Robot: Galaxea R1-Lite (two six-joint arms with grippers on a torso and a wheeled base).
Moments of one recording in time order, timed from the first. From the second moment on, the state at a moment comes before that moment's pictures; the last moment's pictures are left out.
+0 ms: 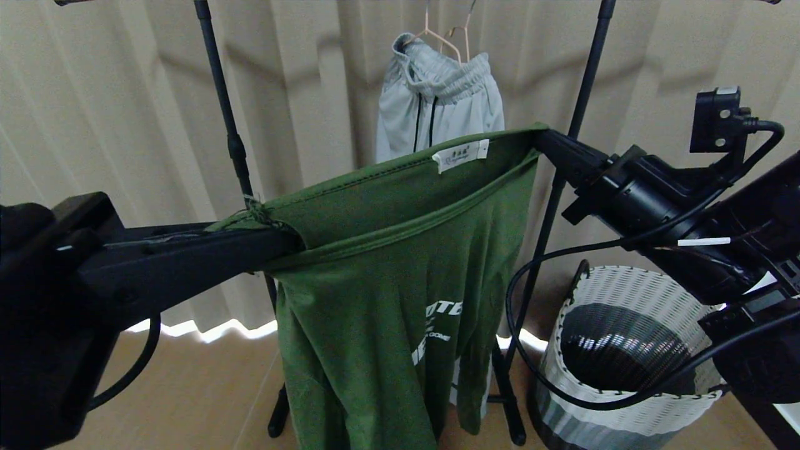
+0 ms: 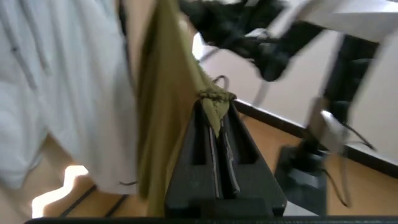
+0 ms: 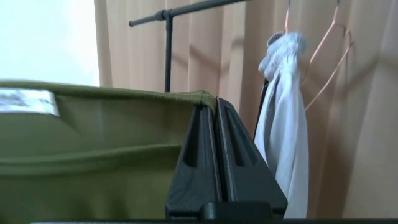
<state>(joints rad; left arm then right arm) -0.69 1.10 -0.77 -0.36 -0.40 -0.09 0.40 1.76 -0.73 -1.48 0.34 0.20</state>
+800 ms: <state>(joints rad) -0.64 1.32 -0.79 -0.64 -0.12 0.13 0.41 1.54 -0.54 -1.43 0.32 0.20</state>
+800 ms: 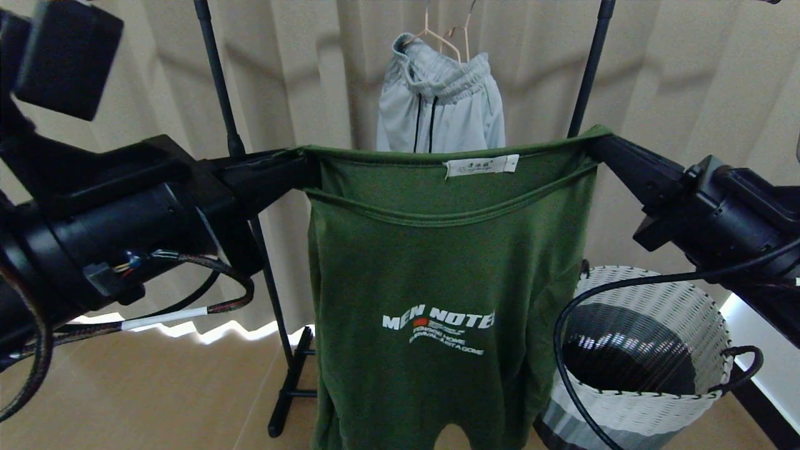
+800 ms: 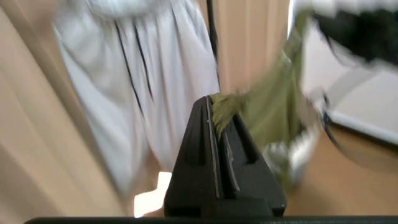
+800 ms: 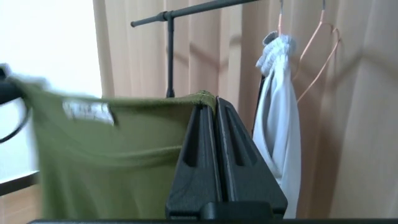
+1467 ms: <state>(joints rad) -0.64 1.33 -0.83 -0.65 -0.13 0.13 0.41 1.50 -0.52 -1.43 0.32 0.20</state>
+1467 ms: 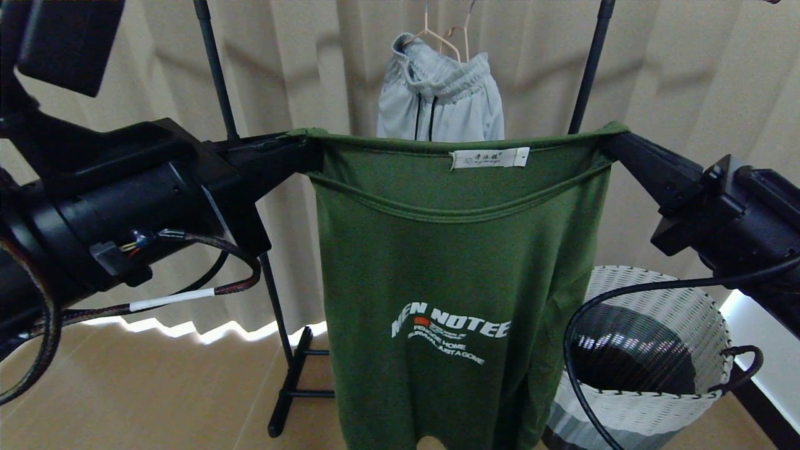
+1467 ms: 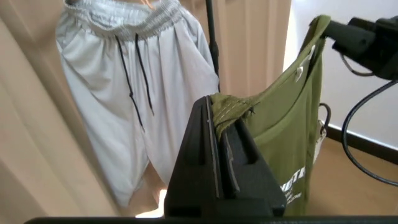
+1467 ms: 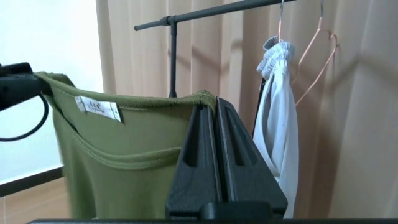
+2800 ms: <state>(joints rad) -0.48 1.37 -0.81 -0.65 -0.01 0.23 0.51 1.50 -0.26 -1.56 0.38 0.20</state>
